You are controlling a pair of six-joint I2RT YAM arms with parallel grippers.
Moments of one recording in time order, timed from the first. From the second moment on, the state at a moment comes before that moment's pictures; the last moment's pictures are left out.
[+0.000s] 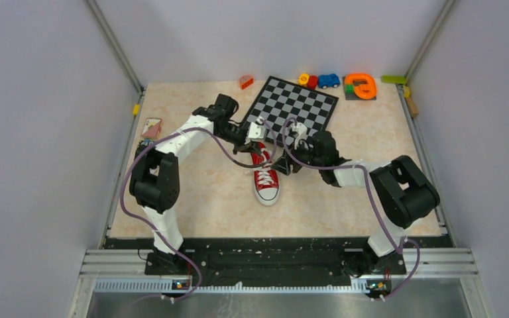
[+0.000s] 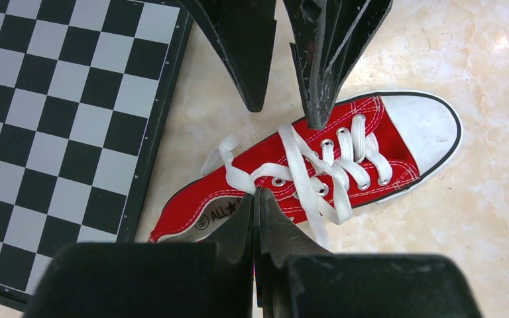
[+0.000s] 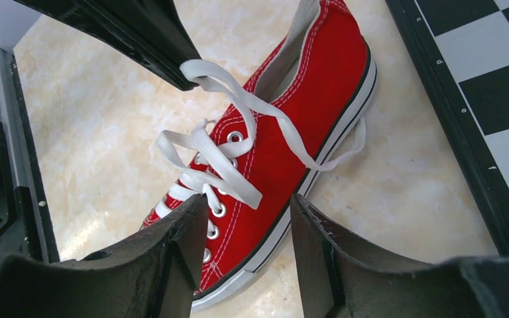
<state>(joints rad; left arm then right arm) -0.39 1.86 1.48 -0.76 0.93 1.23 0.50 1.66 0.73 0.54 -0.59 0.20</state>
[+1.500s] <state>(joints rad) -0.44 1.64 1.15 -0.36 0.83 0.95 0.51 1.70 0.86 0.54 -0.67 0.31</state>
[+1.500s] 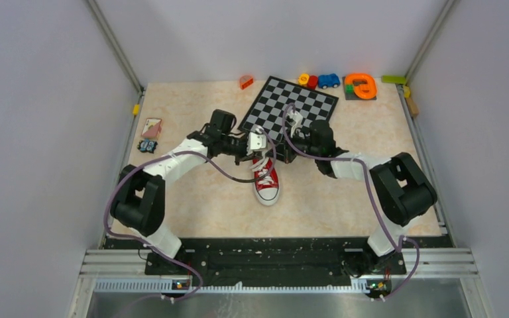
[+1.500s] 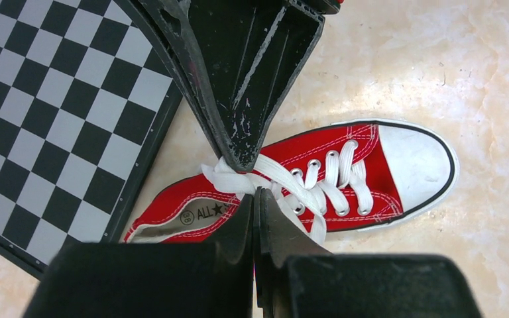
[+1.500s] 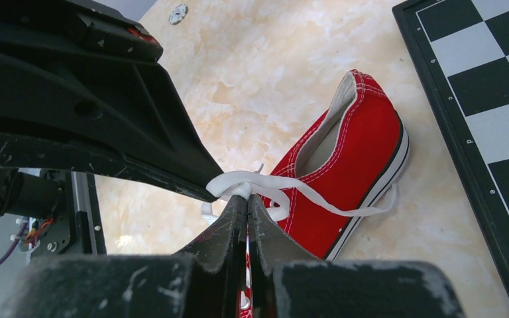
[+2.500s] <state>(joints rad) -0.60 1.47 0.91 -0.06 0.60 0.58 0.51 1.70 0.89 0.46 -0.65 0.35</state>
